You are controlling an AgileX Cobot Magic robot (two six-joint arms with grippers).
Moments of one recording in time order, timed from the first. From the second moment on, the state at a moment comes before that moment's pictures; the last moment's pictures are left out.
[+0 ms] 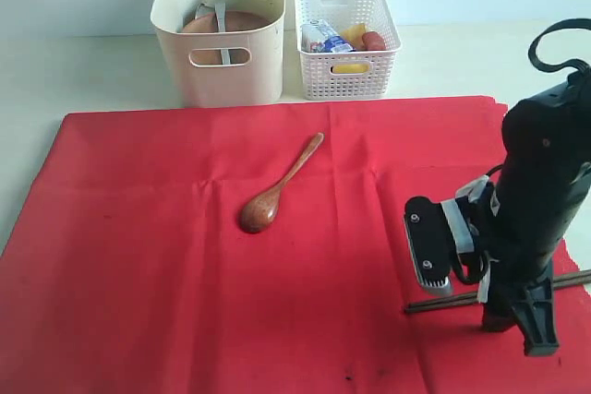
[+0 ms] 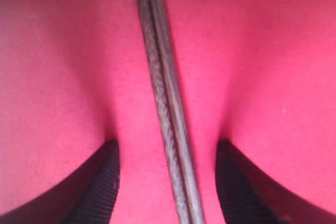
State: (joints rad) left arm 0.08 0.01 0.00 0.04 0.28 -0.03; right arm 0.60 1.73 -0.70 -0.03 0.71 -1.05
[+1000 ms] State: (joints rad) left arm 0.08 0.01 0.00 0.04 0.28 -0.03; right arm 0.60 1.68 -0.81 -0.09 0.89 -1.01
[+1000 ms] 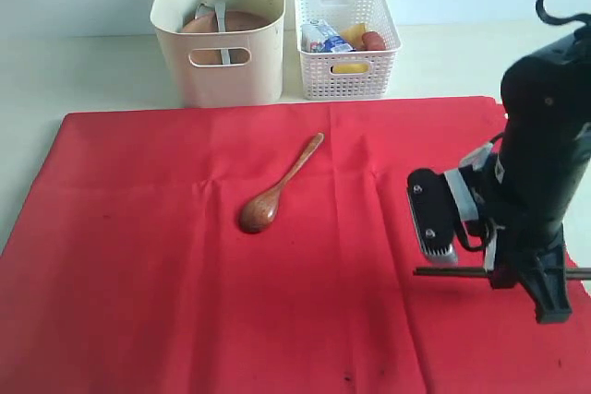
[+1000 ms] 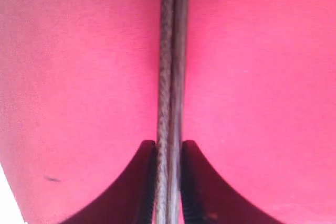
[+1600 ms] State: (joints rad) left arm 0.08 0.01 0.00 0.04 0.28 -0.03; right arm 0.60 1.69 -1.37 0.01 0.71 -1.28
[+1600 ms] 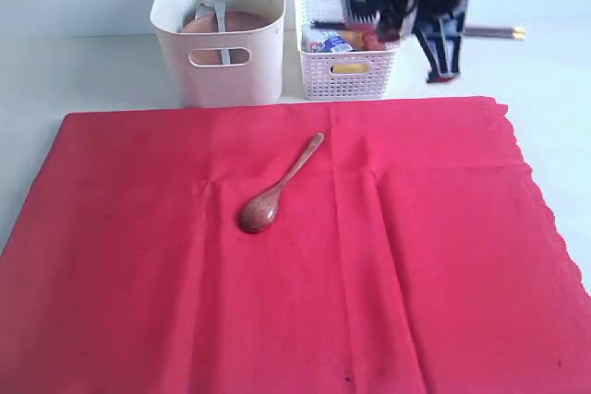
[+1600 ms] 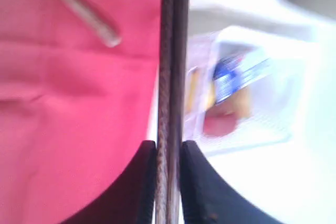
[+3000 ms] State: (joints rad) left arm 0.08 0.01 0.00 0.04 0.28 -0.03; right arm 0.71 2.33 -2.01 1.23 0.23 -2.09
